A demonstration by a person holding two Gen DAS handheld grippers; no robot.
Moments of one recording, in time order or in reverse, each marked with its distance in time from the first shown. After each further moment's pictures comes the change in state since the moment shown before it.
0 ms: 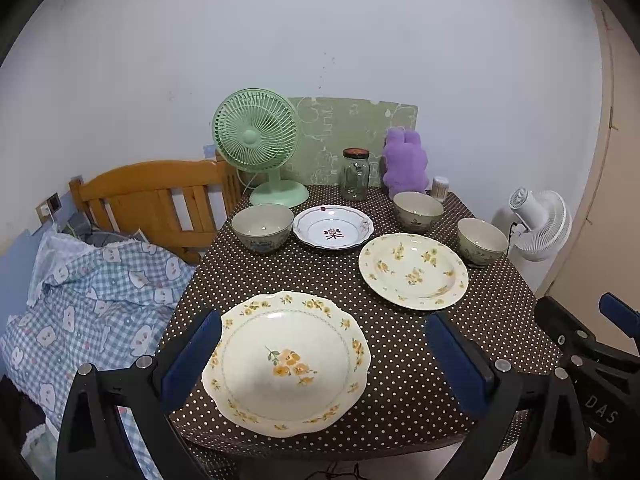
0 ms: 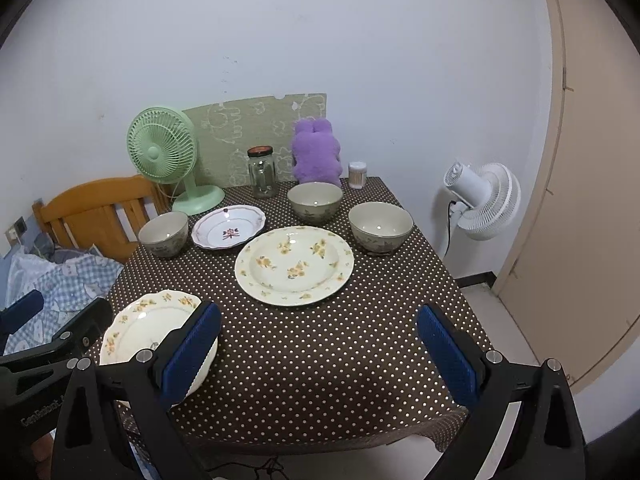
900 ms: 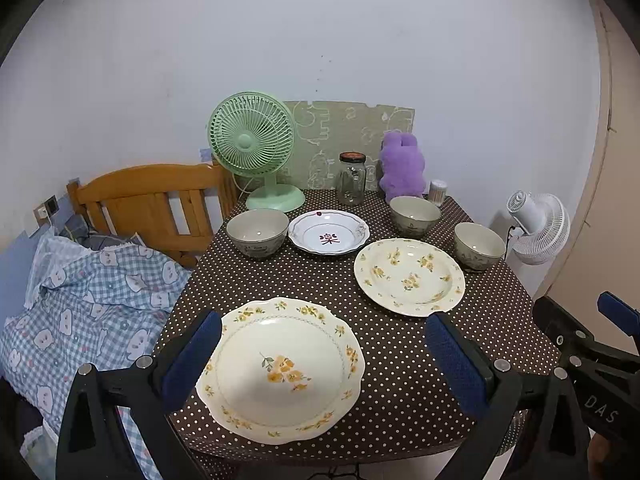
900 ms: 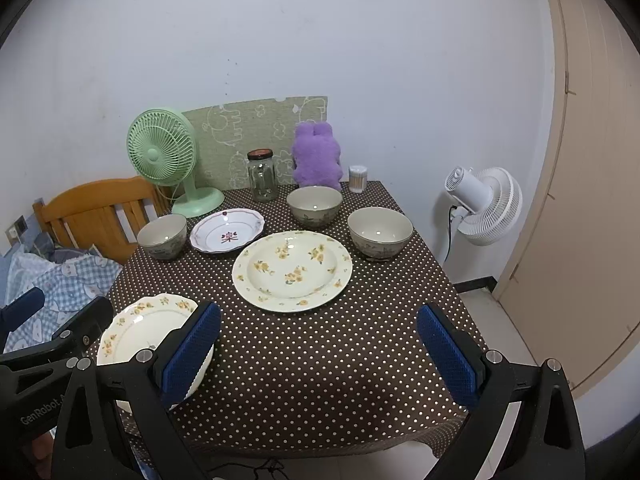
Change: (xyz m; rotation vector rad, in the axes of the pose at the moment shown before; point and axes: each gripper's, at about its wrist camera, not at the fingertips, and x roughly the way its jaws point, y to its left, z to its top) left arm 0.005 -0.010 0.004 0.003 -0.012 -0.002; right arm 0.005 -0.005 0.002 -0.007 -0.011 0.004
